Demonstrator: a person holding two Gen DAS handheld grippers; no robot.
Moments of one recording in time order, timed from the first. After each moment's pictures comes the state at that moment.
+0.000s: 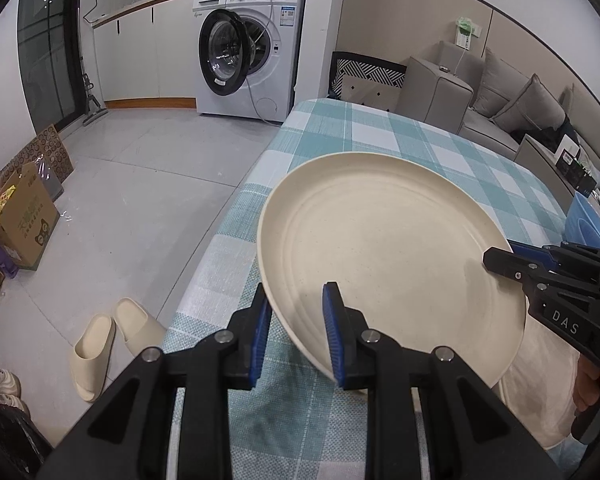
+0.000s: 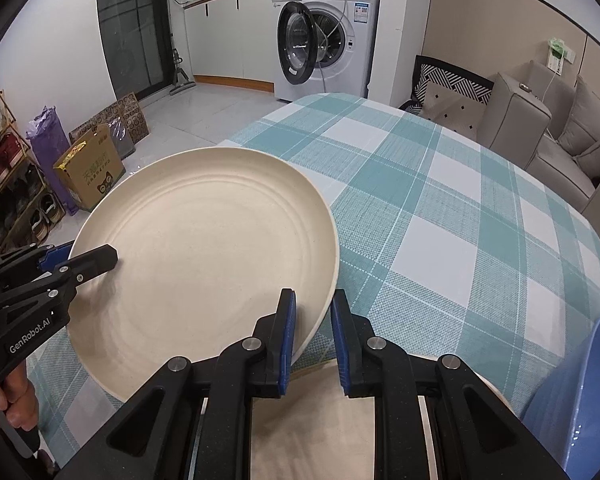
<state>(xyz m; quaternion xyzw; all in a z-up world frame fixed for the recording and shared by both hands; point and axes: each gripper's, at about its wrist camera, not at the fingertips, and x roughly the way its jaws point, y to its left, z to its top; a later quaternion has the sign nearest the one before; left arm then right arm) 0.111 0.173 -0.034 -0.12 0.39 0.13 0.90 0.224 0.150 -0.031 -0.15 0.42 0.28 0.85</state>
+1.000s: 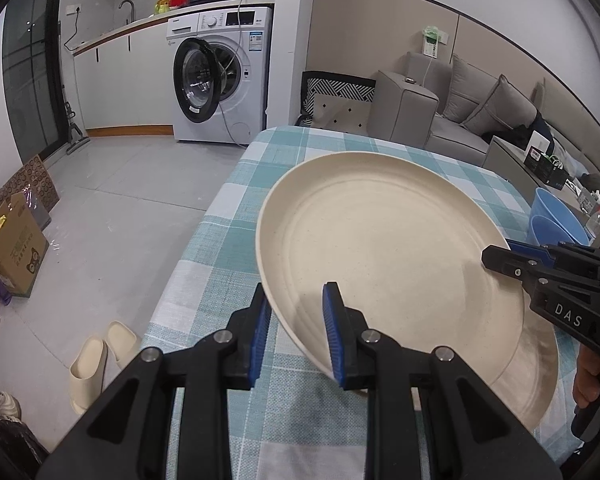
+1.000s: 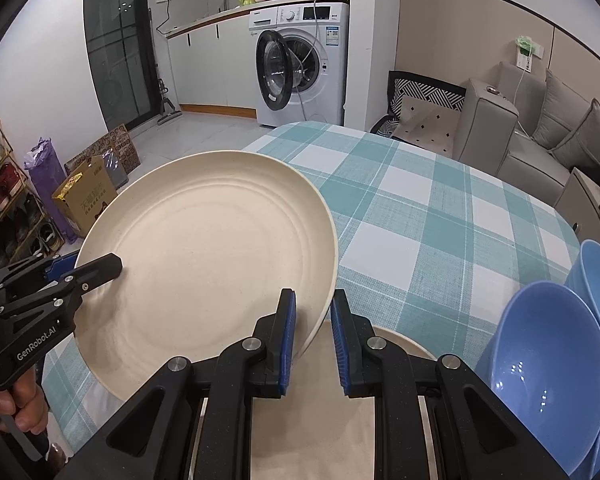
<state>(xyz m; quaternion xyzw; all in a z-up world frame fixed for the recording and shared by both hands) 0.104 0.128 0.001 -0.10 0.36 0.10 0.92 0.196 0.092 0.012 -0.11 0.39 0.26 0.87</state>
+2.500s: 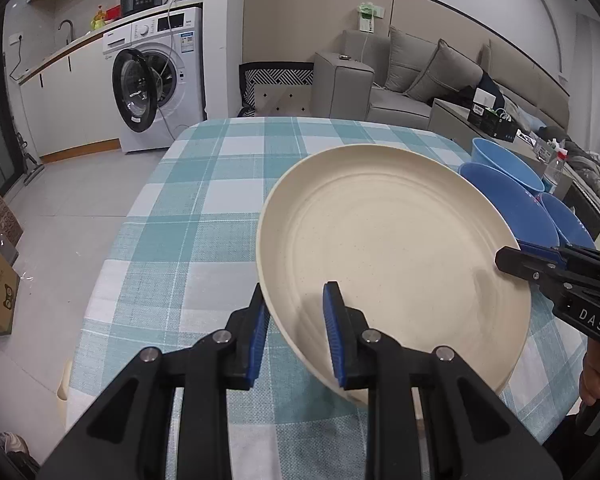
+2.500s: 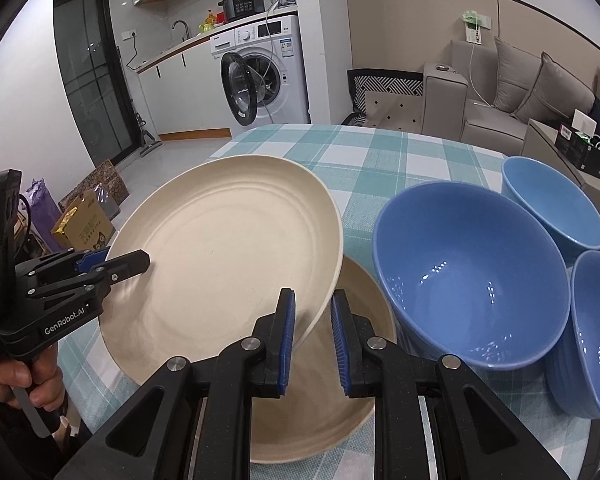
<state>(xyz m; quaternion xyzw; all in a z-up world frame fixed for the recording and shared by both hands) 0.103 0.057 0.002 -0.05 0.38 0.01 0.92 0.133 -0.018 0.011 -0.03 0.39 0.22 0.89</state>
